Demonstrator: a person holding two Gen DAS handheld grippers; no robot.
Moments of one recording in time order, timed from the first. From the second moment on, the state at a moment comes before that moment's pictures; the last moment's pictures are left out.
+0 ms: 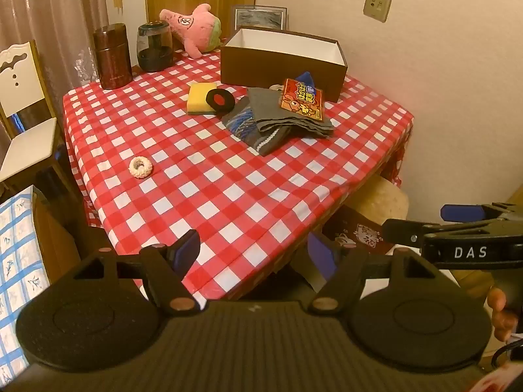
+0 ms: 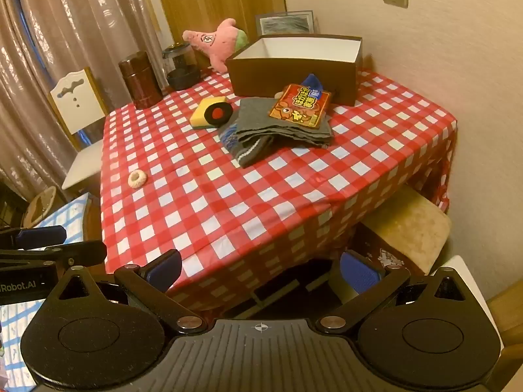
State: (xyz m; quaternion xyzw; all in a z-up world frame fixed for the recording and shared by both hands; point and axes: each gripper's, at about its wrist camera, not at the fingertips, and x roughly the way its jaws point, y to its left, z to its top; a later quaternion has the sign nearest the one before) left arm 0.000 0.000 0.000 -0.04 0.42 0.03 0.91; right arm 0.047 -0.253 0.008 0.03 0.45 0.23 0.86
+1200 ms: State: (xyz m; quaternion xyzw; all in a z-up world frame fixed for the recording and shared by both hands) left arm 0.000 0.000 0.000 -0.04 0.42 0.03 0.90; right arm 0.049 -0.252 0.007 0.03 0.45 0.23 0.86
